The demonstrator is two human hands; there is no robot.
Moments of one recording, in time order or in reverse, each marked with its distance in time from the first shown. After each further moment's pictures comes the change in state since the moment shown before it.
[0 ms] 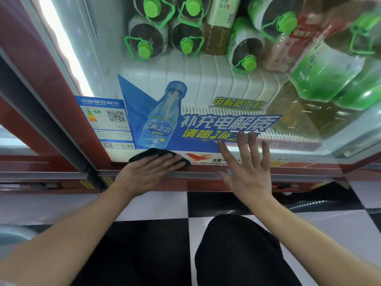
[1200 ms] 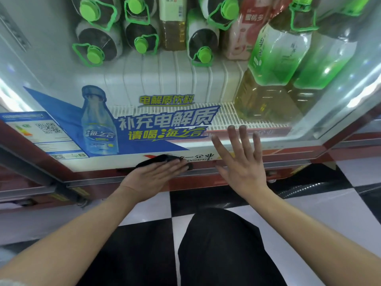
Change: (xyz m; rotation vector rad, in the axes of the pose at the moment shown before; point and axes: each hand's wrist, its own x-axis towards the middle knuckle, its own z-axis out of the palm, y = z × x) left_hand 0.069 0.055 -0.008 -0.080 -0.165 0.239; right_hand -0.039 0.067 0.011 -0.002 -0.013 0.028
